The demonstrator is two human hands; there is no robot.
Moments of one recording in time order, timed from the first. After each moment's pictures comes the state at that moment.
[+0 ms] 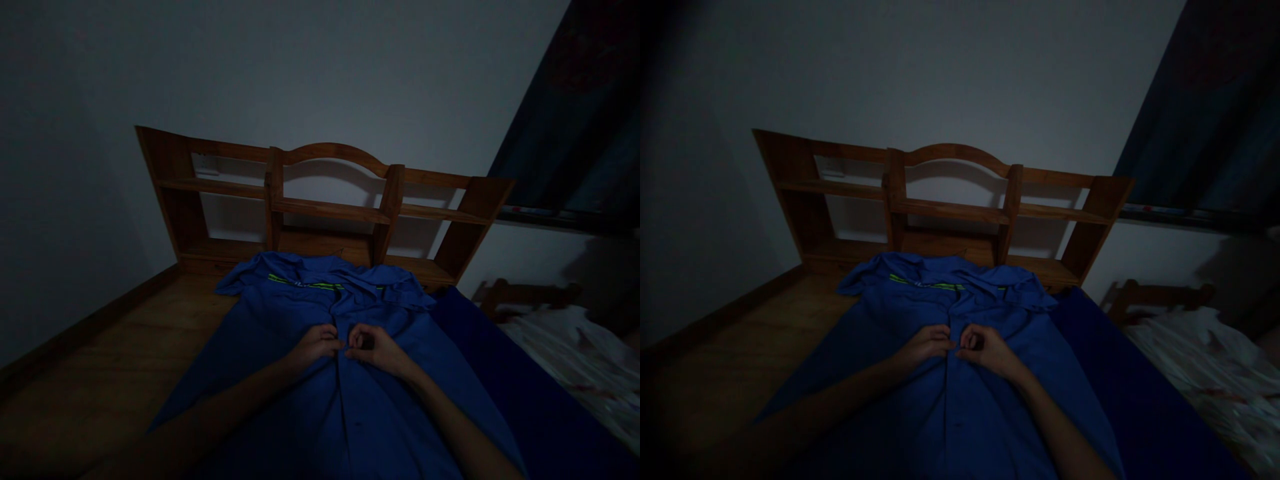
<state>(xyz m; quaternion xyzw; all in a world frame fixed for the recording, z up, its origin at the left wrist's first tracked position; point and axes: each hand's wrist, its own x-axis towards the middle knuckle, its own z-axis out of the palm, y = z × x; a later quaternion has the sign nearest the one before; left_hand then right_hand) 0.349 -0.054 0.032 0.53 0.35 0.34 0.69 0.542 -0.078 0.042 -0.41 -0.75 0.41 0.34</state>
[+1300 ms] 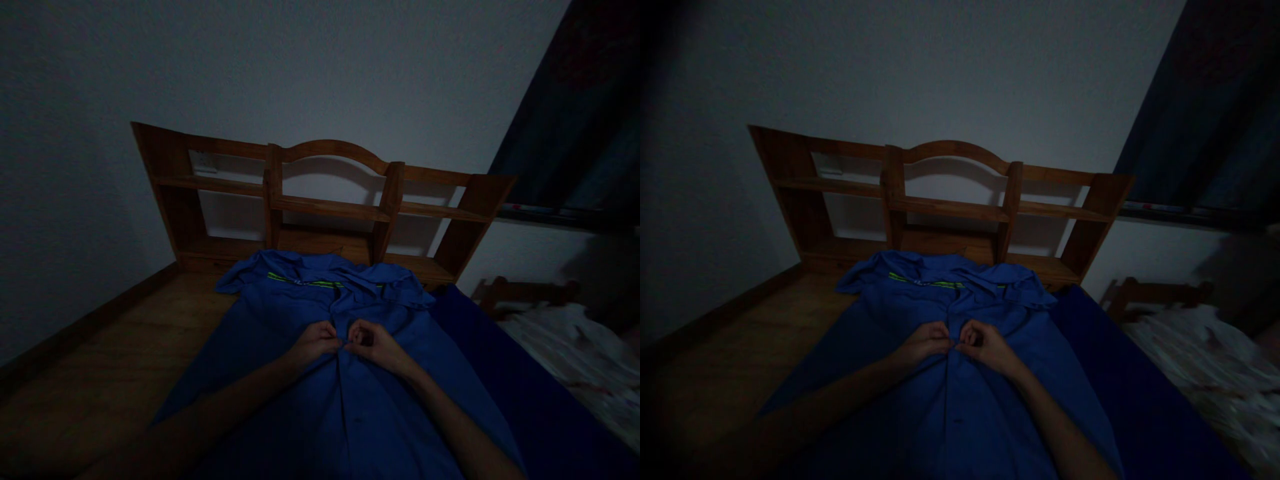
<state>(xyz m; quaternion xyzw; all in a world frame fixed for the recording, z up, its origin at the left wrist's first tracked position) 0.349 -0.049 0.018 0.54 0.34 0.37 0.67 0.542 -0.078 0.041 -0.41 -0.75 0.39 0.34</state>
